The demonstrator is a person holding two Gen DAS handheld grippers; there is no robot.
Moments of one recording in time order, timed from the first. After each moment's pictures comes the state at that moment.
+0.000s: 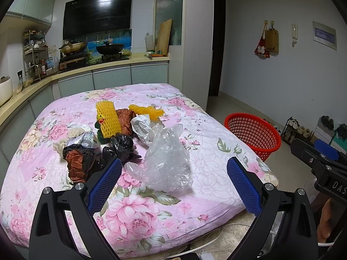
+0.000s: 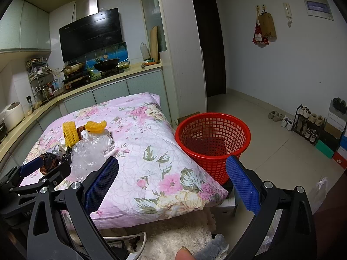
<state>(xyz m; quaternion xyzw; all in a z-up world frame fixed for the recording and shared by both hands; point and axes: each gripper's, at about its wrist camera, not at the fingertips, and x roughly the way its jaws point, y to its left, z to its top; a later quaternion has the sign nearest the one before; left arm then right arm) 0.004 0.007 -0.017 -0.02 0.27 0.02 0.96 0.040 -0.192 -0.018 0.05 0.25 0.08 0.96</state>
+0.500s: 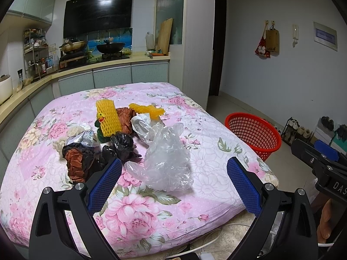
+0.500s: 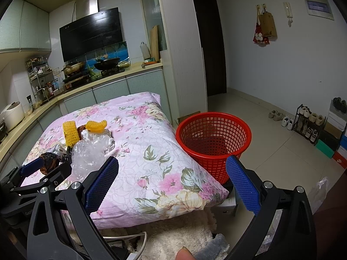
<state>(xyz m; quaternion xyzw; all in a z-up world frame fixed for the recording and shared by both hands) 0.005 0.010 -0.021 -0.02 0.27 0.02 0.96 0.040 -0.192 -0.019 0.05 0.25 0.09 0.96</state>
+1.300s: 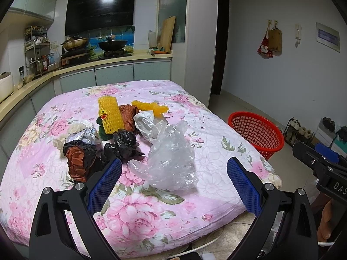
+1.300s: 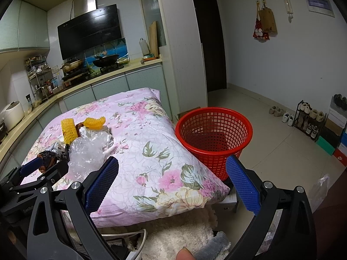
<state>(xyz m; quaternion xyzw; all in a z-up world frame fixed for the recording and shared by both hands) 0.009 0.014 -0.020 -0.03 0.28 0.03 0.96 0.043 -0.188 -0.027 0.05 0.27 0.09 0.96</state>
